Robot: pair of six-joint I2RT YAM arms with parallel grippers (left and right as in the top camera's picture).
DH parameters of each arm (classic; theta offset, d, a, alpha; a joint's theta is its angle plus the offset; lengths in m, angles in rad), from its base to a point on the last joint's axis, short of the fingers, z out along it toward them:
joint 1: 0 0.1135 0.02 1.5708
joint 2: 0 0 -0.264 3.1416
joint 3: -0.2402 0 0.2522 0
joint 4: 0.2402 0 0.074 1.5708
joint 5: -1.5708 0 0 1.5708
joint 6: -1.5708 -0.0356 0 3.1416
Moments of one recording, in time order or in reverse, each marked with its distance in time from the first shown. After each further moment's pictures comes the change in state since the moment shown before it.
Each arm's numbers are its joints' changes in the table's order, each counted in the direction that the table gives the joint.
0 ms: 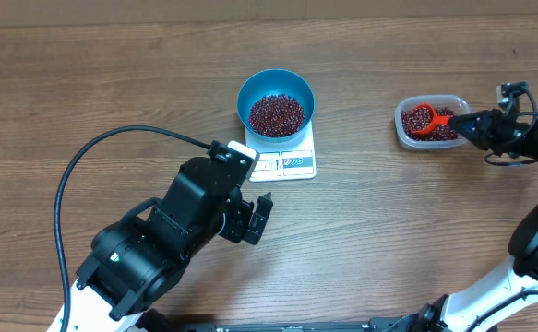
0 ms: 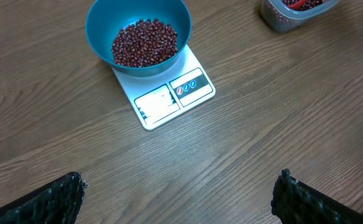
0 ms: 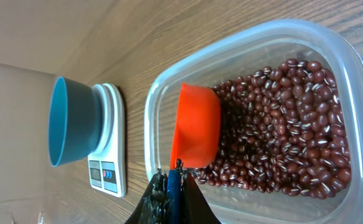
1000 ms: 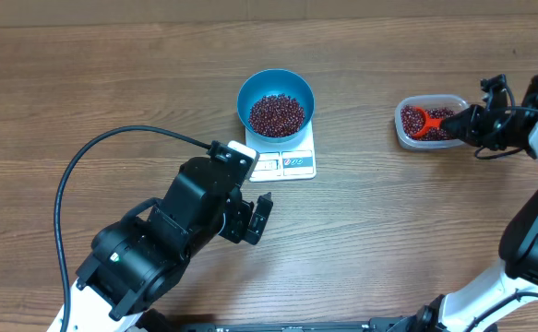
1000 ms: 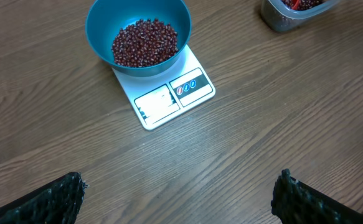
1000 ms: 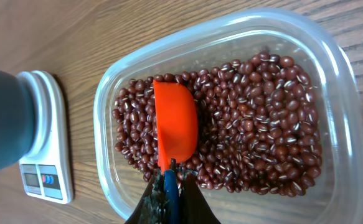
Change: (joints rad) left arm 0.000 0.000 0.000 0.000 0.000 0.000; right arm 0.105 0.026 -0.007 -0.027 -0.289 -0.051
